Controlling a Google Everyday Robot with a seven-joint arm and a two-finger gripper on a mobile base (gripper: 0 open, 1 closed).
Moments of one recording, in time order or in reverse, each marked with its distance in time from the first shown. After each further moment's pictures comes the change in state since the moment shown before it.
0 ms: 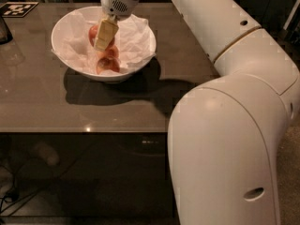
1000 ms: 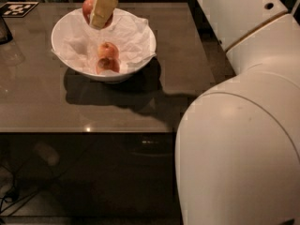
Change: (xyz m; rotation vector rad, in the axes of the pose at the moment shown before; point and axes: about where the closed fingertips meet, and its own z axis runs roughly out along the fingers) arm -0.039 0.007 -0.067 0.100 -0.012 -0.092
